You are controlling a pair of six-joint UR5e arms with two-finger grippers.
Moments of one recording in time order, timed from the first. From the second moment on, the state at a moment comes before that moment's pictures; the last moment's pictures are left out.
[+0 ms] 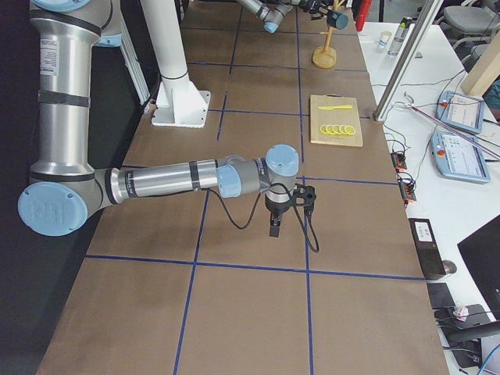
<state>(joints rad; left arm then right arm) -1.03 -1.88 -1.14 -3.40 -1.45 -2.79 1.36 -1.66 1.81 -1.49 2.30 0.41</state>
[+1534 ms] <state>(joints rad) -1.07 -1.83 -1.12 -3.46 -1.57 -2.67 1.36 -1.66 1.82 -1.49 2.30 0.41</state>
